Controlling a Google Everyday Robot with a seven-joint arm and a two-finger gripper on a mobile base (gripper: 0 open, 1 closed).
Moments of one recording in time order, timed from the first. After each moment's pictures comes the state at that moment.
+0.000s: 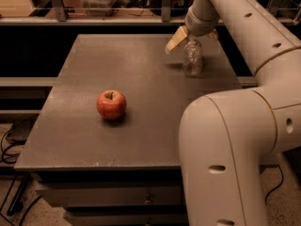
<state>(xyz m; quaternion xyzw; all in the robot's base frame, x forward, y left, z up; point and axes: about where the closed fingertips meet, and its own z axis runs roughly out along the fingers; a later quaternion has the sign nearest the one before) 0.789 -0.142 0.868 -0.18 0.96 0.02 0.19</state>
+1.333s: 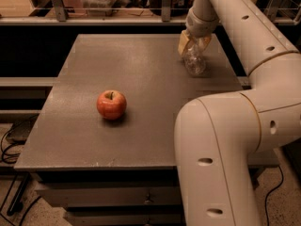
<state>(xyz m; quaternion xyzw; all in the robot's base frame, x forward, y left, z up) 0.782 -0.146 0.861 -0.19 0.97 0.03 0.16</state>
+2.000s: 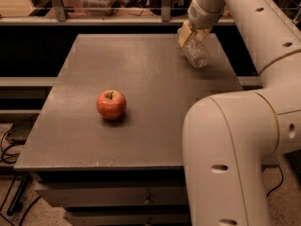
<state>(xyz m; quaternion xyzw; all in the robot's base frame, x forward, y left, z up) 0.777 -0.137 0.898 -0.23 0.95 0.05 0.21</state>
